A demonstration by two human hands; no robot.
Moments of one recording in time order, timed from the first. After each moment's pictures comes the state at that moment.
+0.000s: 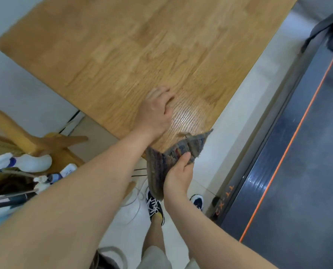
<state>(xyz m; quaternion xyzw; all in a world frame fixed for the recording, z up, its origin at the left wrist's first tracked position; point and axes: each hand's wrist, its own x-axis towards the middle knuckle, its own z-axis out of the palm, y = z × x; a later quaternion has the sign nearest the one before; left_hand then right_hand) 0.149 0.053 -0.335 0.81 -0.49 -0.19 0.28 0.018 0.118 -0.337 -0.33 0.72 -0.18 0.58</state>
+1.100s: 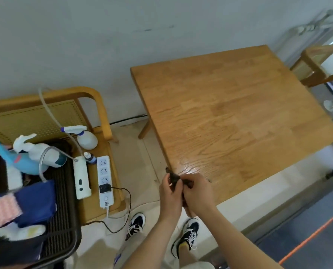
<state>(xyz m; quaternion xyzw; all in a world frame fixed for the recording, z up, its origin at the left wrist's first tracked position) 0.054 0.161 -0.324 0.66 0.16 -0.31 0.67 0.046 0.079 -0.271 -0.88 0.30 0.12 0.35</state>
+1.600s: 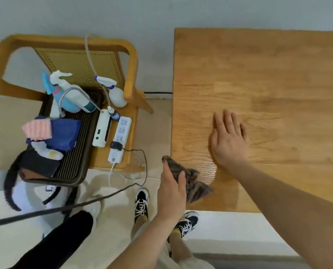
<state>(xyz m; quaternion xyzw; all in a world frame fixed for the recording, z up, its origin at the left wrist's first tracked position) 0.019 0.092 -0.339 0.85 0.20 -0.13 0.48 0.144 -0.067 -0.329 -0.99 0.01 0.08 0.09</state>
